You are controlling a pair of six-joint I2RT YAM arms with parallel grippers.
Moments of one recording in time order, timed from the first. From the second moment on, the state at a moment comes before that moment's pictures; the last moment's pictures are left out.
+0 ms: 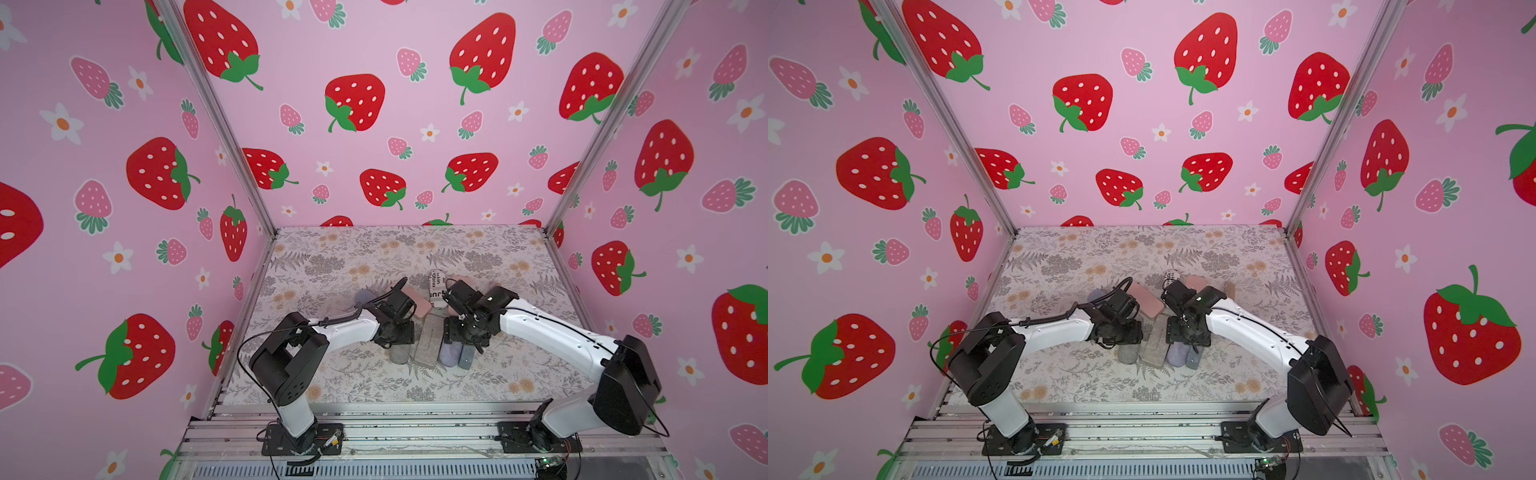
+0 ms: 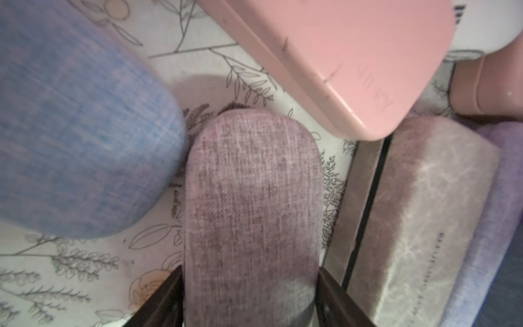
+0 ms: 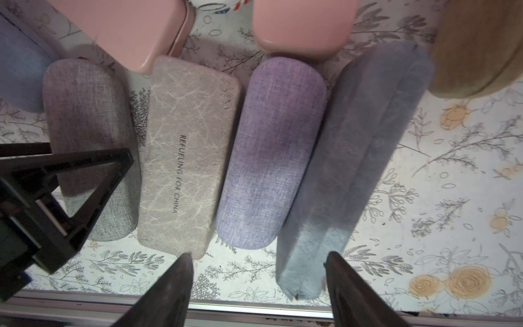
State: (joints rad) left arm -0.73 1.72 0.97 -0.41 0.05 -0.71; right arm 0.81 1.51 1.17 -1.09 0.22 0.83
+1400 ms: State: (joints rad) left arm -0.62 1.05 0.64 -0.48 -0.09 -0.84; right arm 0.85 1.81 1.30 -0.92 0.12 0.90
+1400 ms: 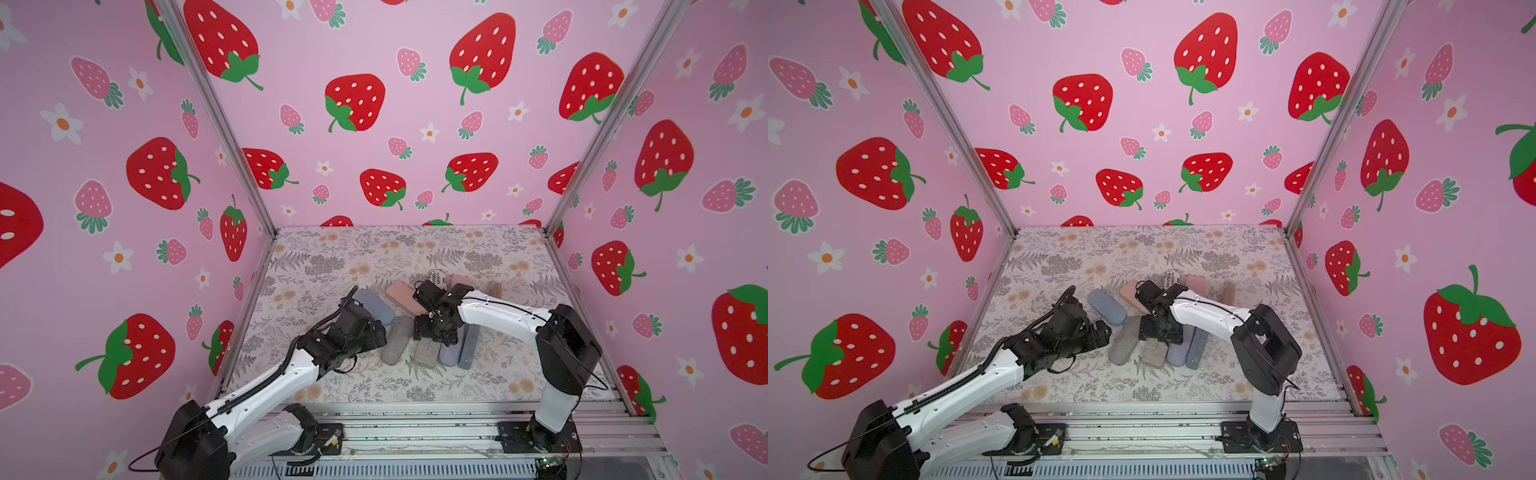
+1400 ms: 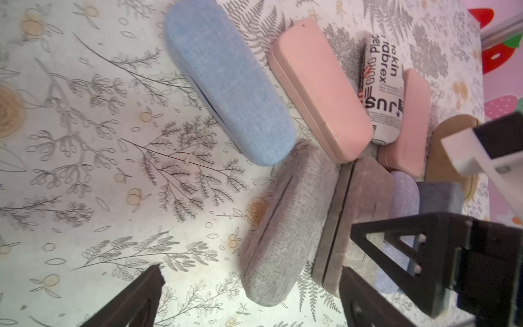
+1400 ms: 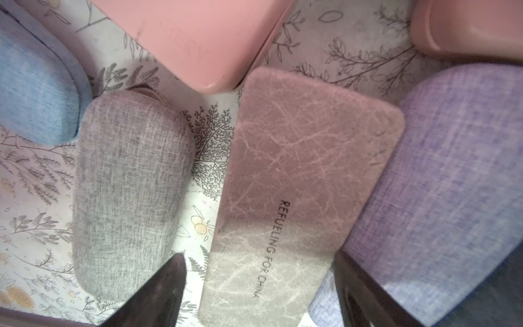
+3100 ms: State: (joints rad) left arm -0.52 1.35 0.67 -0.37 0.05 -0.80; right arm 0.60 1.64 1.50 -1.21 0.25 0.68
